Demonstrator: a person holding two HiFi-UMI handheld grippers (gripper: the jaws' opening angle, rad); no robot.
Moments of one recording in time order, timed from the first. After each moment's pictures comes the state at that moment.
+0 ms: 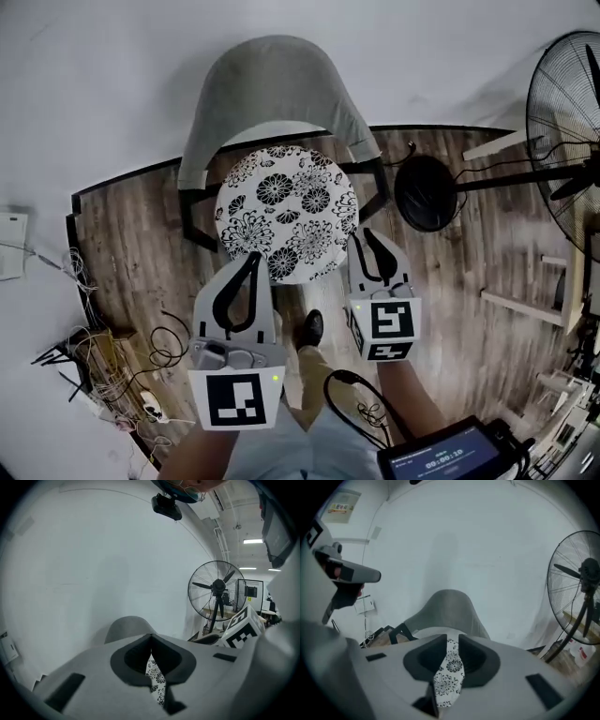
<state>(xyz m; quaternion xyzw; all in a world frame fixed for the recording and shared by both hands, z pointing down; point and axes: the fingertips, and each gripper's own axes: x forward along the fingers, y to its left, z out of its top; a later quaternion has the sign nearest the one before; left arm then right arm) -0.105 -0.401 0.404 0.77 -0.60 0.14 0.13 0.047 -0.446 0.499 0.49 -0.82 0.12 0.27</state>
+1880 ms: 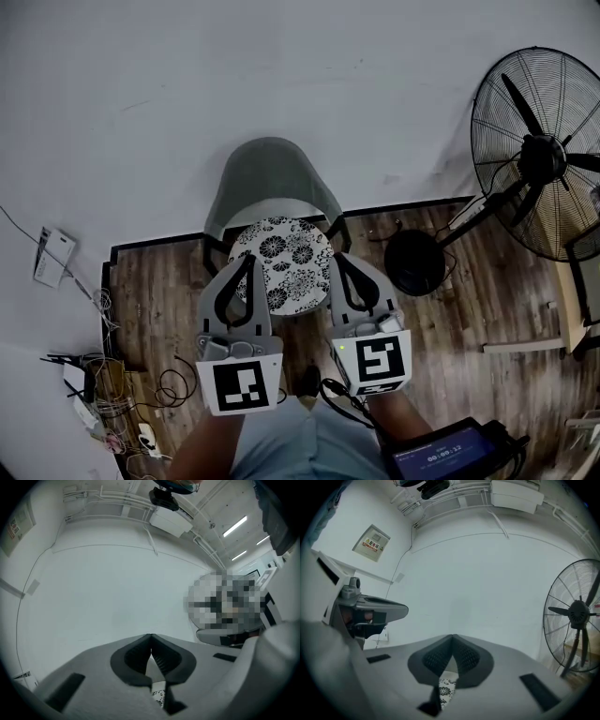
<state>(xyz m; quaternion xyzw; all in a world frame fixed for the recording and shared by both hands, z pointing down) -0.021 -0.301 0.206 0.74 -0.67 0.08 -0.07 0.092 -0.334 0.242 0.46 -0.88 -0.02 0.06</state>
